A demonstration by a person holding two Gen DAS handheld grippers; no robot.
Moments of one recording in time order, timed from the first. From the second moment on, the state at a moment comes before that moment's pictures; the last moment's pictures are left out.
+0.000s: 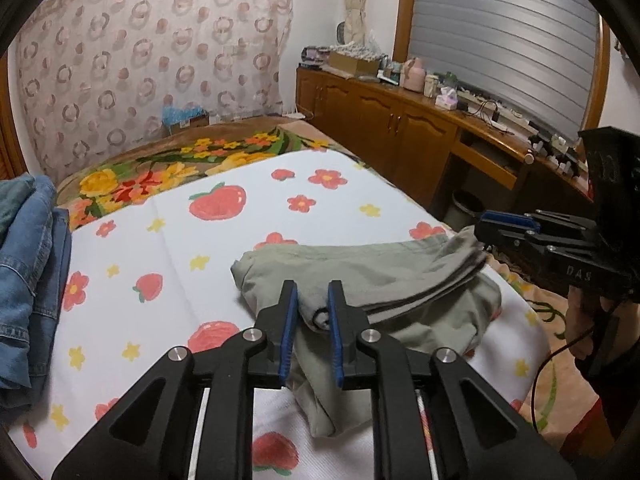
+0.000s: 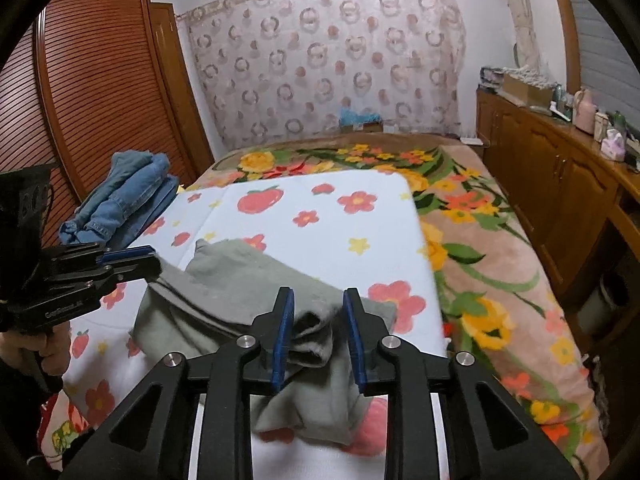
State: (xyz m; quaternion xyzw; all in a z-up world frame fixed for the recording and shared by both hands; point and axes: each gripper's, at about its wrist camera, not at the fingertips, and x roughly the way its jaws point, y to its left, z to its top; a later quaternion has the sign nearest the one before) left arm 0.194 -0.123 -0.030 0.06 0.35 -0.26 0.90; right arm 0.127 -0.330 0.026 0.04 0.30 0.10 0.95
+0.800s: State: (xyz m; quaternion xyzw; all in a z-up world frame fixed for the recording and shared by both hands) left arm 0.222 -0.119 -0.070 0.07 0.39 -0.27 0.88; right arm 0.160 -0.332 0.004 -0.02 0.35 0.12 0.93
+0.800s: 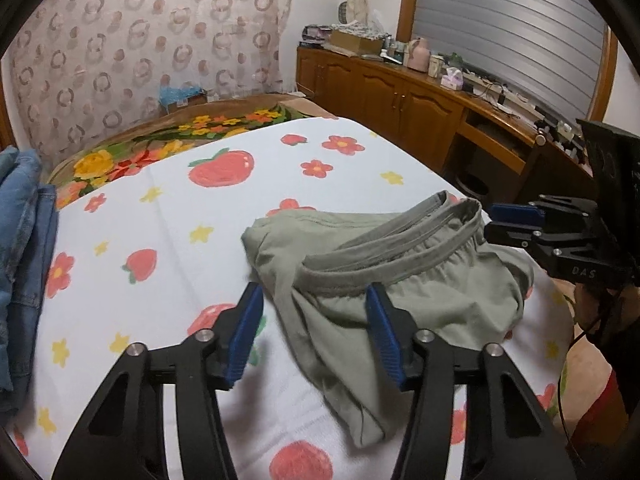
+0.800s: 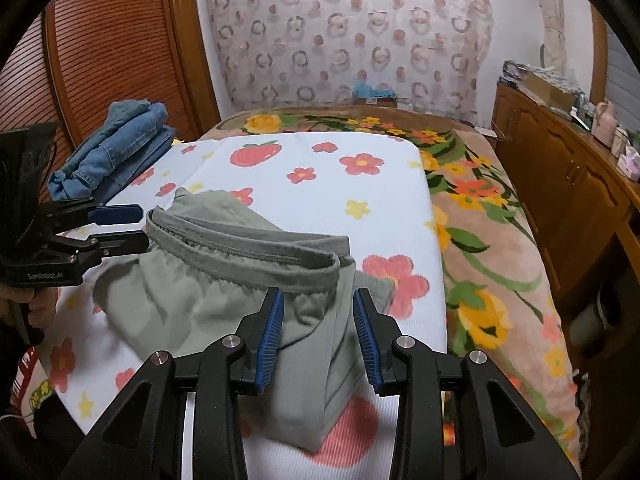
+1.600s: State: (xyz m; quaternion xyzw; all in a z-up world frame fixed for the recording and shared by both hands) left arm 0.240 -0.139 -0.031 0.07 0.33 -0.27 0.90; right arm 0.169 -0.334 0.017 -0.03 0.30 0.12 0.95
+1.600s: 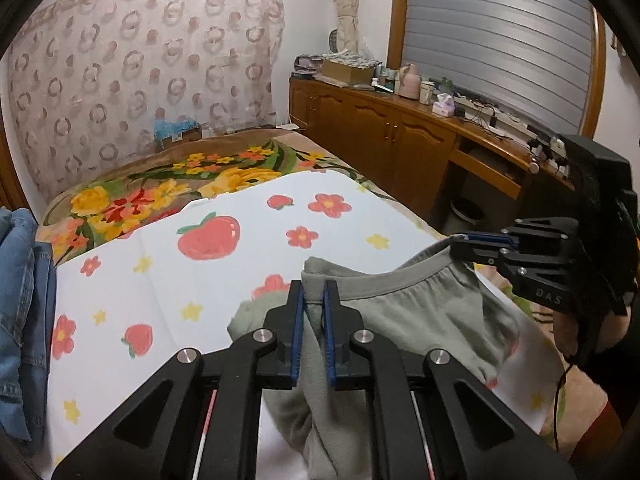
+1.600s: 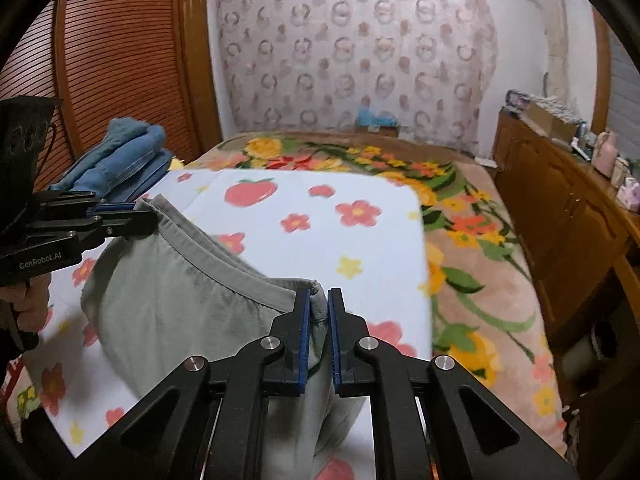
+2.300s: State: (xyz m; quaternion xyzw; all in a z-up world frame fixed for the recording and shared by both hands) left arm 0.214 -0.122 -0.037 0.08 0.34 -0.27 0.90; right arm 0.127 -0.340 0.021 0.01 0.32 0.11 0.94
